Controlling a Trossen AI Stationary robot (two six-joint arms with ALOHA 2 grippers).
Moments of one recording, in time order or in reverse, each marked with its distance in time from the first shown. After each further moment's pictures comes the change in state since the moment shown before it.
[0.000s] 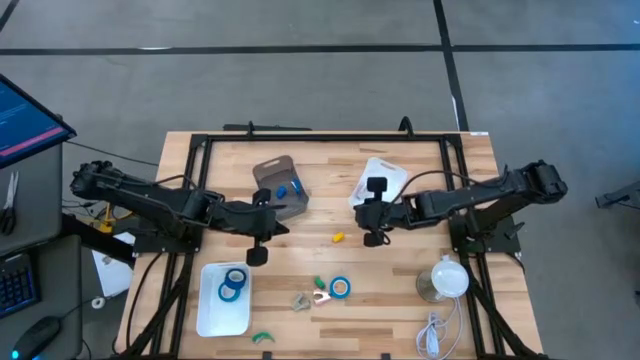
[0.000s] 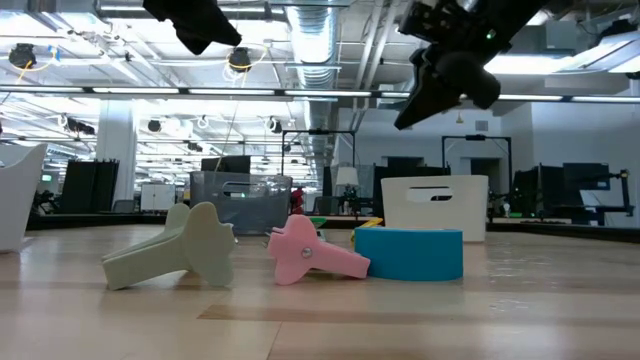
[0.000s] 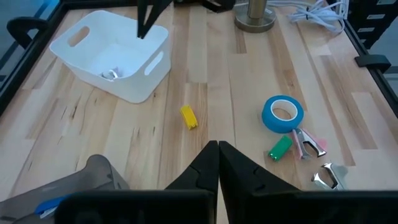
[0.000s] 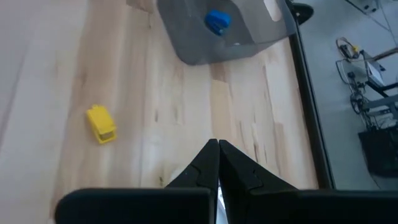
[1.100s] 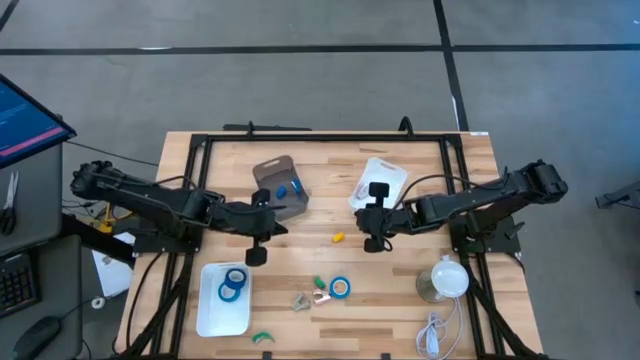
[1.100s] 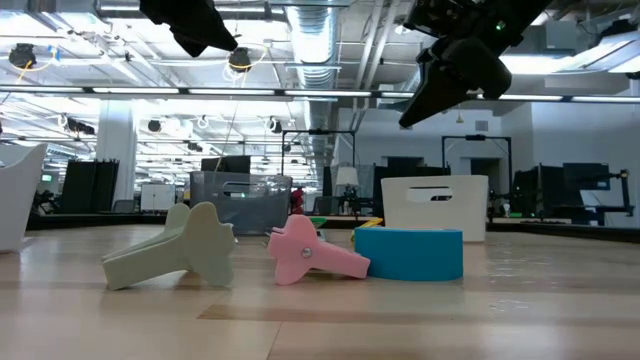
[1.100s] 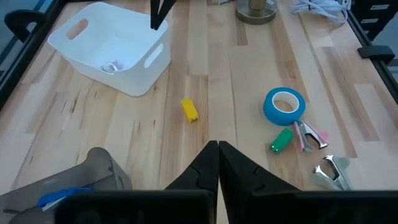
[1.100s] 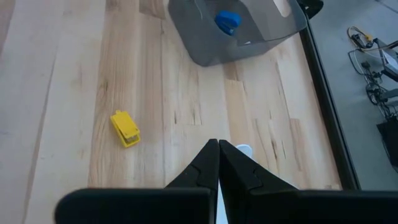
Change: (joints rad) left arm 0.000 0.000 -0.001 -0.026 0.000 0.000; right arm 0.053 0.000 0.000 -0.020 0.000 0.116
